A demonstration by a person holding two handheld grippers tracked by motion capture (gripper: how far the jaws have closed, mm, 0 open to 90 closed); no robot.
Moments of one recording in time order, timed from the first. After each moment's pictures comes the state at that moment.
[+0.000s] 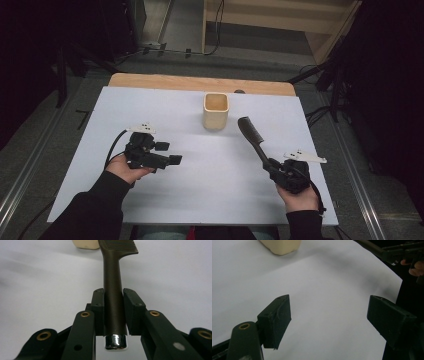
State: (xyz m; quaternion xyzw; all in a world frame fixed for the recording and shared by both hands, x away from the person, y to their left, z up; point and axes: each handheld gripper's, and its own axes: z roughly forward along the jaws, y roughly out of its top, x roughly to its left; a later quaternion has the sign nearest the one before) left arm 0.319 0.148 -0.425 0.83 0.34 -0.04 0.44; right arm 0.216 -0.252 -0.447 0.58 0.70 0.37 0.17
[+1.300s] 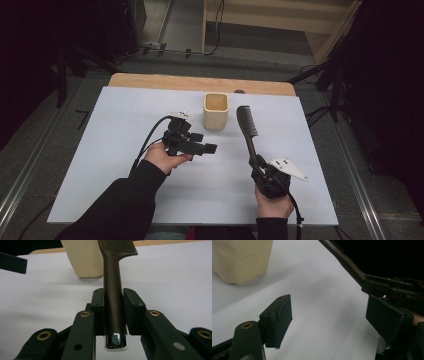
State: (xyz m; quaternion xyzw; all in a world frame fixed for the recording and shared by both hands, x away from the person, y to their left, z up) left arm 0.343 0.062 -0.416 0.82 0.34 -0.09 0.45; right arm 0.205 -0.198 -0.464 0.61 0.61 0.43 0.26
